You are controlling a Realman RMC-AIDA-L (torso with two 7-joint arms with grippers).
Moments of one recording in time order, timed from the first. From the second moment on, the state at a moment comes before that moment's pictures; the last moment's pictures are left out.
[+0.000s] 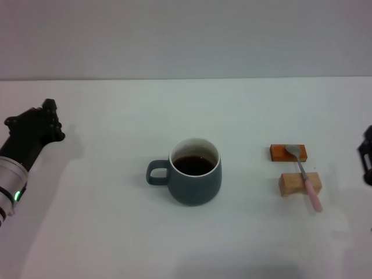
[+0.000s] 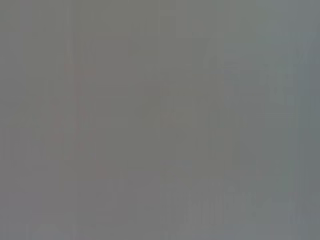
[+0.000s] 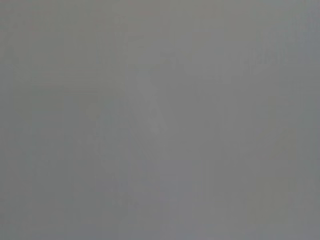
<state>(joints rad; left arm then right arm) -0.33 -2.06 1.89 0.38 -0.35 0.90 -0.18 -0.02 1.92 0.40 1.17 -1.75 -1.26 -0.64</state>
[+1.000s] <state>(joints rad) -0.34 -2.06 1.87 0.36 -0.35 0.91 -0.18 -0.02 1.94 0.26 1.07 -1.74 -1.21 -0.54</state>
